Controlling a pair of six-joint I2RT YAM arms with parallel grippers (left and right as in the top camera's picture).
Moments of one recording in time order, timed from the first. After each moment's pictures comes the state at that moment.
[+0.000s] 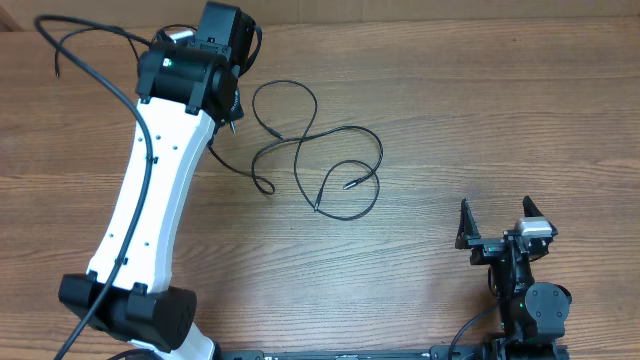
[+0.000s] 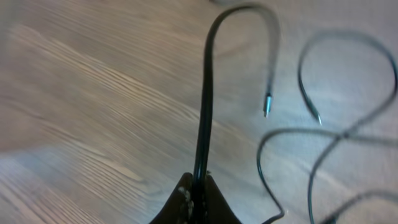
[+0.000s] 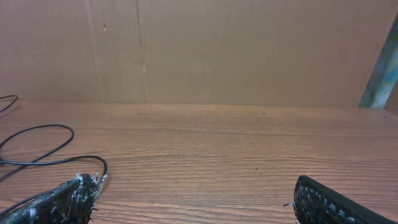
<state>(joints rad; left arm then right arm) -0.27 1.78 1.98 -1.49 -0.47 -0.64 0.00 0.01 0.02 -0.03 -0.04 -0.01</state>
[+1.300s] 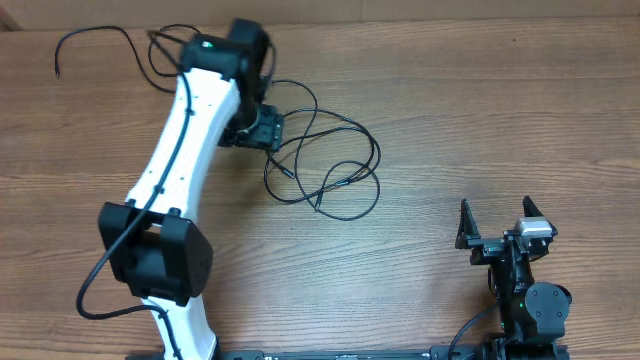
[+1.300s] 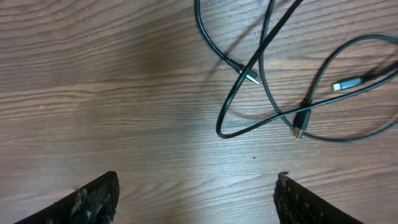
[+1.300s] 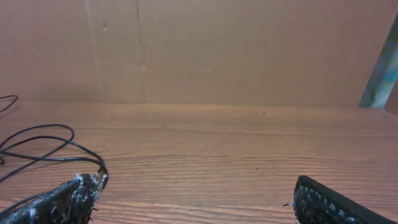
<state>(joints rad) -0.24 1.99 1.95 -1.48 -0.01 -0.13 0.00 0.01 0.02 -0.03 -0.04 -0.01</state>
